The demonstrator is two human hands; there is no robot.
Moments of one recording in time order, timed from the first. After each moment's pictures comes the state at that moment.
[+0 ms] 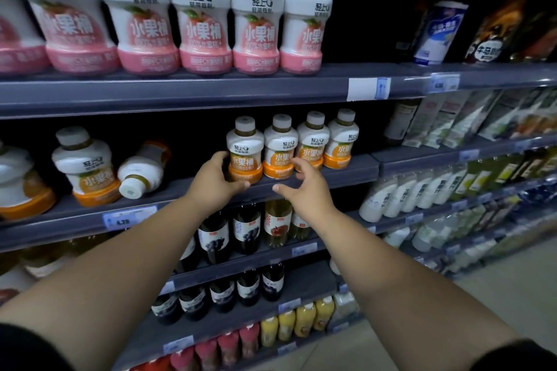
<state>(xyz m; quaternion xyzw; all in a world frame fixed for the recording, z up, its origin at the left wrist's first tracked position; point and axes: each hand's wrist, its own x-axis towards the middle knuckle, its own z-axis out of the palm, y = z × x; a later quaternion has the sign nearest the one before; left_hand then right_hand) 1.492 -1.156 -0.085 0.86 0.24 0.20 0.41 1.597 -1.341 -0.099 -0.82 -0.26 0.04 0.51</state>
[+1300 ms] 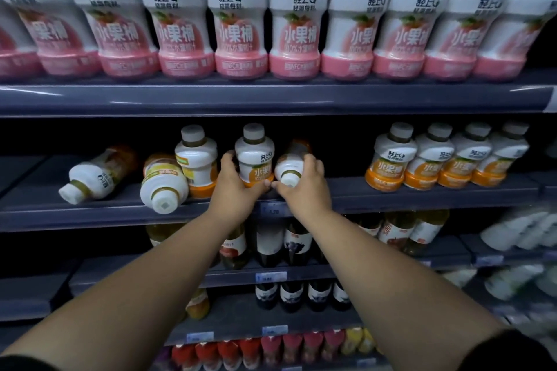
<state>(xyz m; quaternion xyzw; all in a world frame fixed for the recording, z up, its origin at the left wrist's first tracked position) 1.317 -1.000 -0.092 0.77 0.29 0.33 0.46 1.444 -1.097 -0.109 -0.85 -0.33 -0.02 0.41</state>
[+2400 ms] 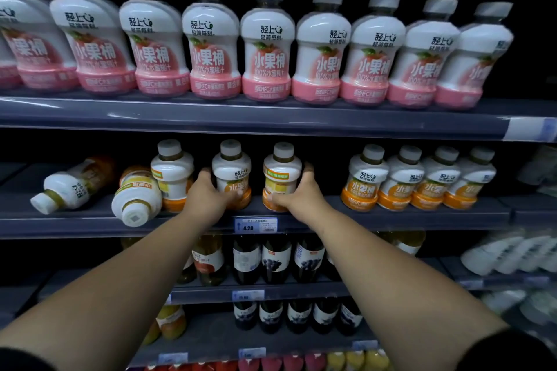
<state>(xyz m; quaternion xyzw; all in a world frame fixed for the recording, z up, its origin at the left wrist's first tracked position) 1.337 -0.982 -0.088 0.75 0.40 0.30 0.43 1.498 -1.126 -0.086 -0.78 -0.32 0.20 0.50</state>
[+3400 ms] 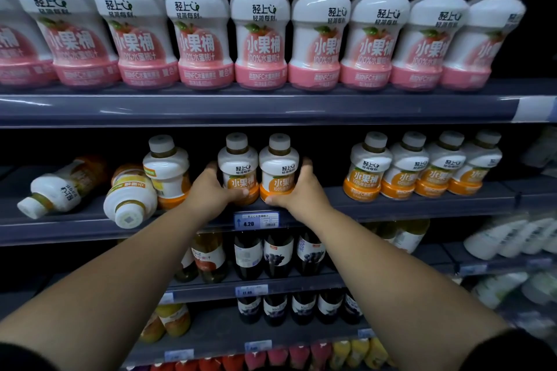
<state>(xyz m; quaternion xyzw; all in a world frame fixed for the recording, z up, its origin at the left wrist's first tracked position) 1.346 -0.983 -0.082 0.78 0.35 0.25 0.46 1.495 -1.125 -0.096 -0.83 -0.34 0.12 0.44</state>
